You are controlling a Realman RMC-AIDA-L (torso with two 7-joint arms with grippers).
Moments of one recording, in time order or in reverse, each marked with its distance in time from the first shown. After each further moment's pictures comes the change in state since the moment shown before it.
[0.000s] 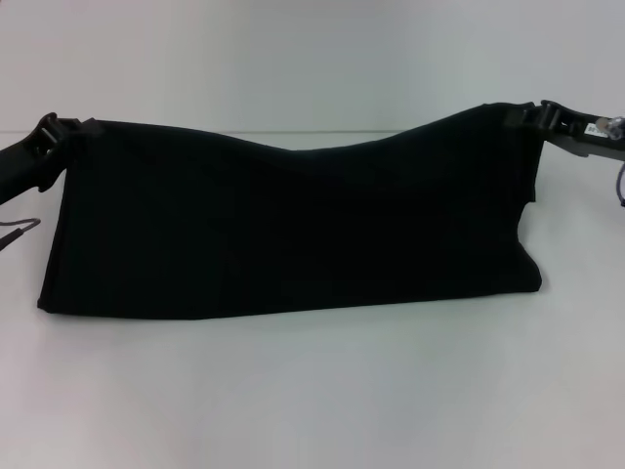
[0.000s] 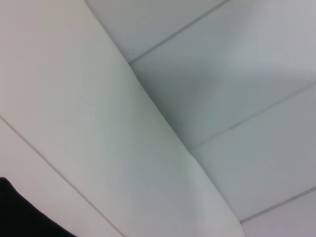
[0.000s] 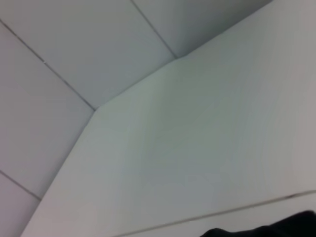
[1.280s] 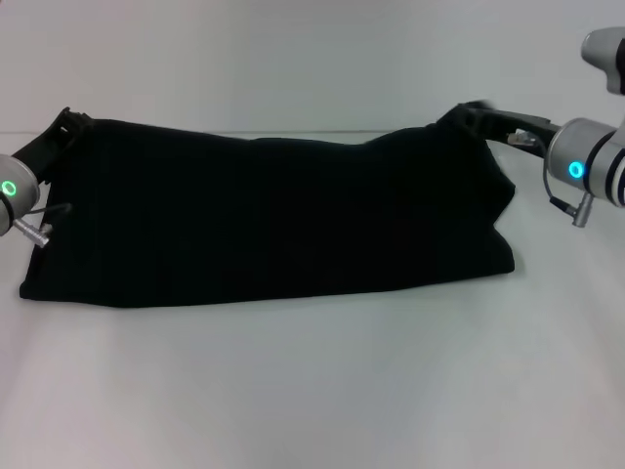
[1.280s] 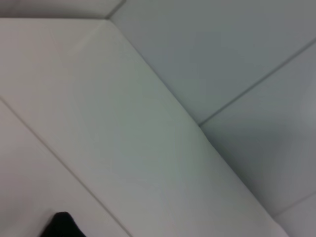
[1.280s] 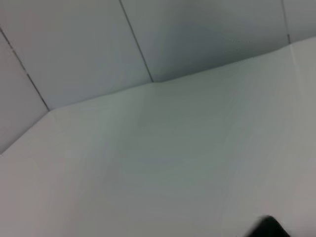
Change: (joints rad) left arm -0.107 -0.099 -0.001 -0.065 -0.250 -0.467 0.279; right arm 0.111 0.101 -0.014 0.183 0.277 0.416 -0.584
